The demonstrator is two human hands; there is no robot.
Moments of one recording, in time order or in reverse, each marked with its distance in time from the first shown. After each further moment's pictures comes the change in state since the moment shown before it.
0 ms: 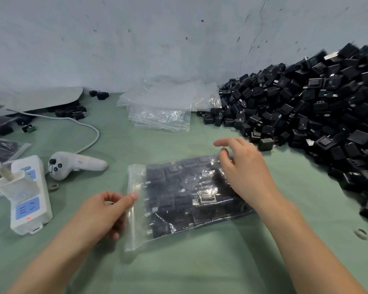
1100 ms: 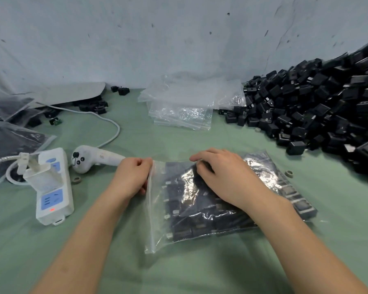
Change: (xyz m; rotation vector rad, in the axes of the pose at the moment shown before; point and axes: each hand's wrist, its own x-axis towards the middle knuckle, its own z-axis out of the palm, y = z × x) left_hand 0.067 0.031 0.016 0.215 0.134 0.137; right_hand 0.014 -0.044 0.038 -0.165 -0.415 -0.237
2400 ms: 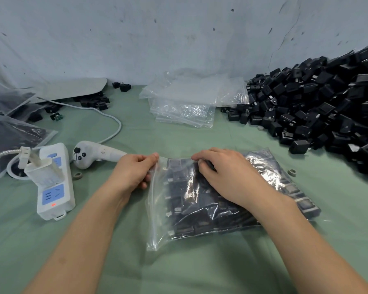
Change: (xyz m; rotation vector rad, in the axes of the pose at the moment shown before) left_hand 0.012 -0.013 0.000 -0.238 -0.116 -0.046; right_hand -0.001 0.001 0.002 -0.021 -0.004 -0.021
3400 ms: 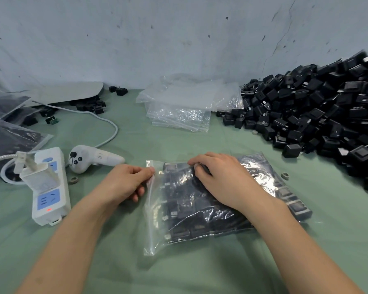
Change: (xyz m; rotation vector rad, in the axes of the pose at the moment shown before) left_hand -0.013 -0.003 -0.015 0.171 -0.132 -0.032; right_hand 0.000 0.001 0.002 -0.003 0.003 0.008
